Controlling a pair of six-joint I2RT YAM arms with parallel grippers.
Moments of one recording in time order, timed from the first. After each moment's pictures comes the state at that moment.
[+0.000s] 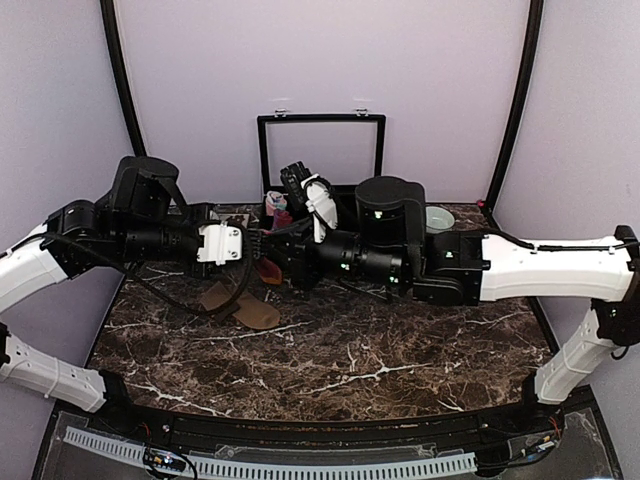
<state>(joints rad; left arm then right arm) -0.95 1.12 1.25 -0.67 -0.03 1.02 1.27 1.54 1.33 0.07 0.08 0.21</state>
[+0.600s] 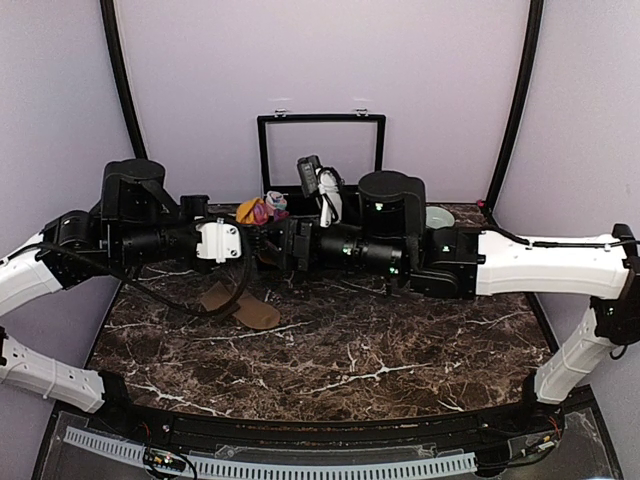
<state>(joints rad) -1.00 1.05 1.14 -0.45 -0.20 1.16 1.22 1.57 1.34 0.10 0.03 0.60</state>
